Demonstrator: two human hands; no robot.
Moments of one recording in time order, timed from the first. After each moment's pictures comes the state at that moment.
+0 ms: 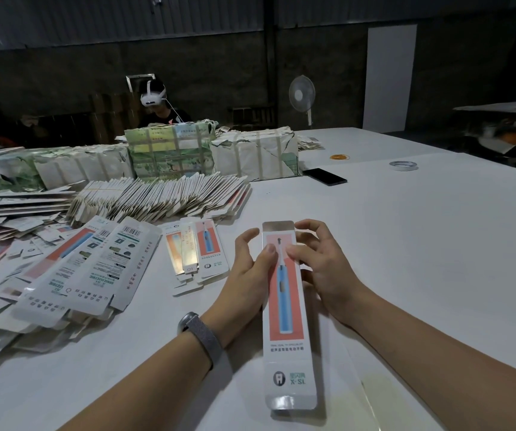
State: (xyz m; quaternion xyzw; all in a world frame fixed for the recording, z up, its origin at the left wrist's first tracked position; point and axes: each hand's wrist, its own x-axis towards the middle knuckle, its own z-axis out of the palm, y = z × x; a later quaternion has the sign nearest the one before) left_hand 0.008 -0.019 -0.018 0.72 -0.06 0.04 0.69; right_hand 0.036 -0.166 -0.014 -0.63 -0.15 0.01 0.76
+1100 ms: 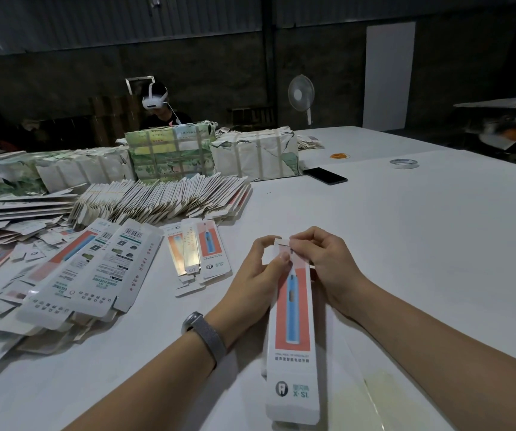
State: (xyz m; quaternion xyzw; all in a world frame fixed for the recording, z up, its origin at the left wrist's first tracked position) left_hand 0.000 -0.022 -0.011 0.76 -0.10 -0.01 0.64; right_hand 0.043 -0.168 -0.012 -0.68 -0.09 0.00 0.73
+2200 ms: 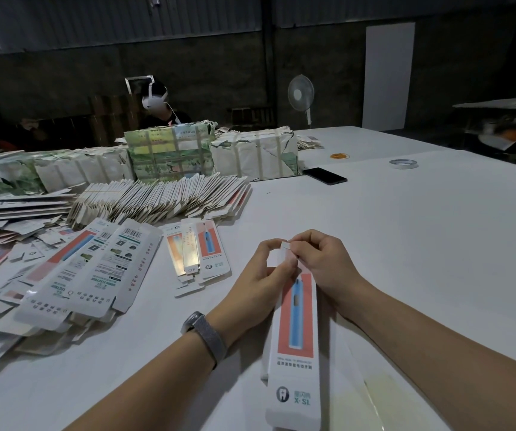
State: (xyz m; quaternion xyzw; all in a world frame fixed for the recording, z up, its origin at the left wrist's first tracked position) left_hand 0.003 -0.022 -0.014 0.78 -0.12 -0.02 0.61; right_hand 0.039 -0.165 -0.008 -0.74 -0.09 -0.04 0.66
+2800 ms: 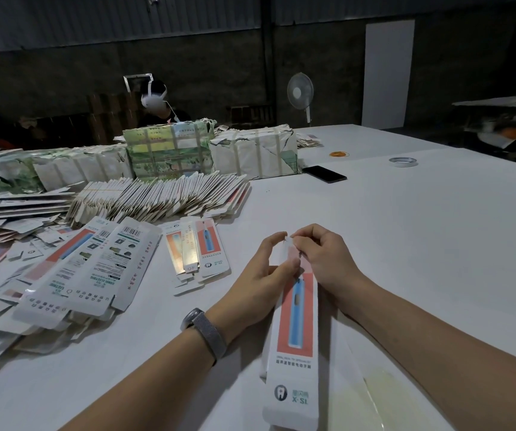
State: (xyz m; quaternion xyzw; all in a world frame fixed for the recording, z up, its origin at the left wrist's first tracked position) left_hand 0.007 -0.022 -0.015 0.78 -0.13 -0.04 0.61; right_hand 0.045 -0.166 -0.009 -0.75 -0.07 -0.06 0.65
